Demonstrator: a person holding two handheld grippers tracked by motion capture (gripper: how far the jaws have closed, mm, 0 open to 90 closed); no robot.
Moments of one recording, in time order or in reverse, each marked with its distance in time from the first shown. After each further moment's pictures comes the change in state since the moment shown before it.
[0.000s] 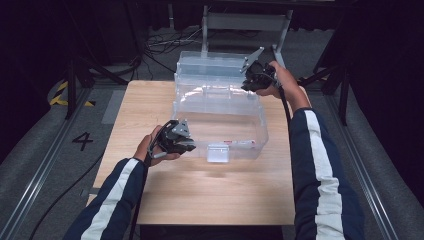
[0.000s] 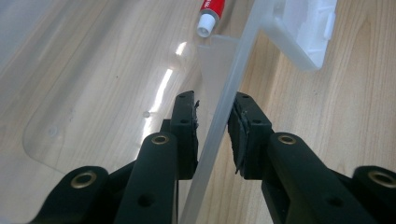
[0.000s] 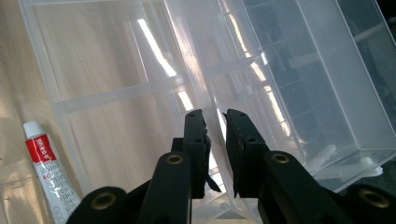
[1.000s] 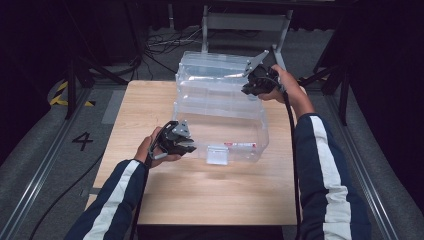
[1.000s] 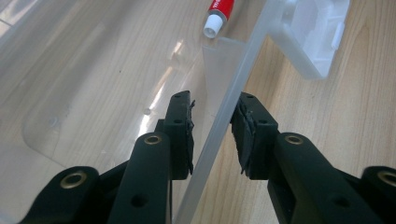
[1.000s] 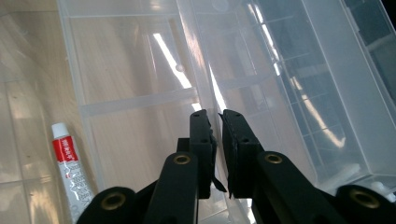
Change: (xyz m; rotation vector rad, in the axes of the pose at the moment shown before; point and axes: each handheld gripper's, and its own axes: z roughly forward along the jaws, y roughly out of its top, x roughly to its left) left arm -0.004 -0.001 0.000 -0.003 0.004 -0.035; right arm 0.017 -0.004 -0.016 -0.048 0.030 -0.012
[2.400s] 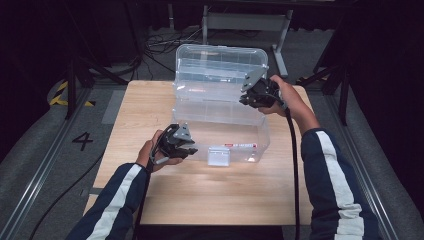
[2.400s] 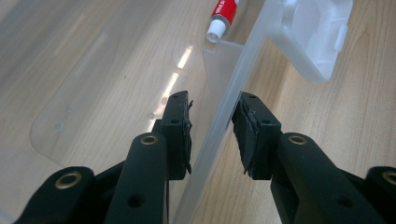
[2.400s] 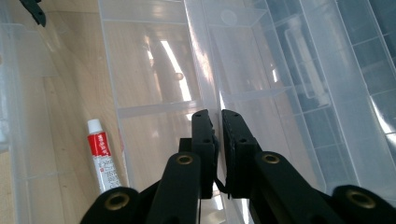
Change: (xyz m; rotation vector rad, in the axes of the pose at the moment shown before) left arm -0.012 -0.001 0.001 -0.026 0.041 -0.004; right arm 0.049 -0.001 -0.020 -0.039 -0.026 -0.097
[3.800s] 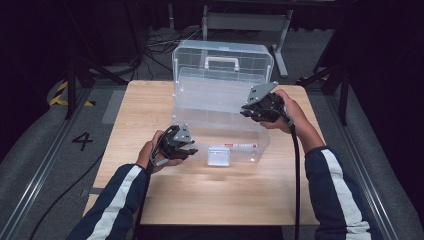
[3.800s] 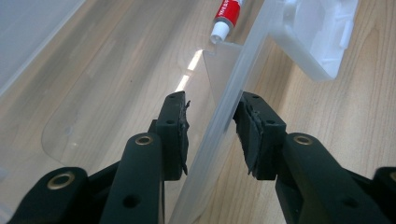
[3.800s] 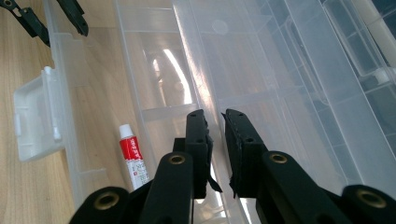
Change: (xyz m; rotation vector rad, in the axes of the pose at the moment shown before) left arm -0.004 -0.001 0.001 -0.013 0.038 0.035; right arm 0.035 -0.019 -0.009 -0.080 -0.007 0.052
